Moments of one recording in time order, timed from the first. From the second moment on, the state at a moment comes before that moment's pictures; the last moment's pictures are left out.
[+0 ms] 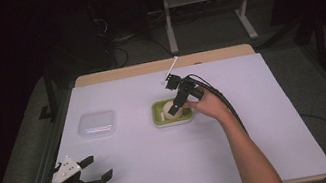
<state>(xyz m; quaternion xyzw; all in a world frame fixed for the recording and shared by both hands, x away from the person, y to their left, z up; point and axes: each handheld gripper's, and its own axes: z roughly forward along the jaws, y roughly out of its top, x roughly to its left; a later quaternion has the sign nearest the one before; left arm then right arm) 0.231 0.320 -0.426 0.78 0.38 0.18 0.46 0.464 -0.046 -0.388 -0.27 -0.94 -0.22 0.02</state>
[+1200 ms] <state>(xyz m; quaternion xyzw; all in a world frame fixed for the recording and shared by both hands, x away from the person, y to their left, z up) 0.231 0.319 -0.427 0.79 0.37 0.19 0.45 0.405 -0.119 -0.380 -0.29 -0.92 -0.27 0.01</state>
